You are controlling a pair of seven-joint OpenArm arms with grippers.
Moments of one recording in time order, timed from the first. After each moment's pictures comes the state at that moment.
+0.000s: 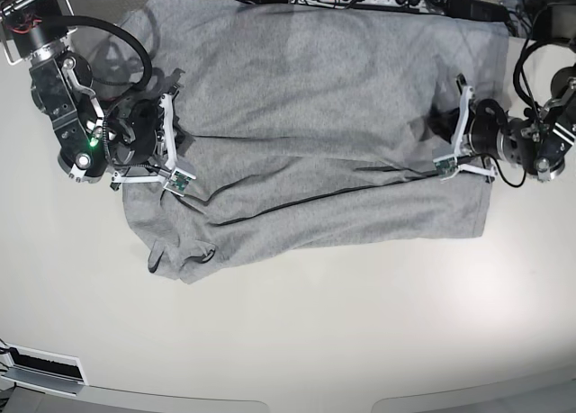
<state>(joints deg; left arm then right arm) -9.4 -48.1 39.9 75.6 -27.9 -43.9 30.9 2.3 25.0 -21.1 84.3 18.0 36.1 -55.5</state>
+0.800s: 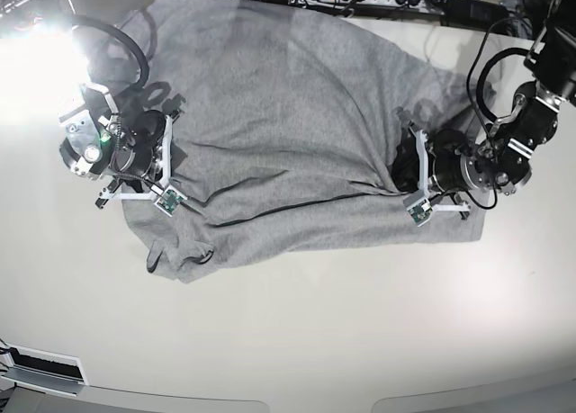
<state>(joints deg) -13.0 -35.8 39.2 61.2 -14.5 -29.9 12.8 1.9 25.0 -21.1 84.2 3.8 20.0 -43.9</state>
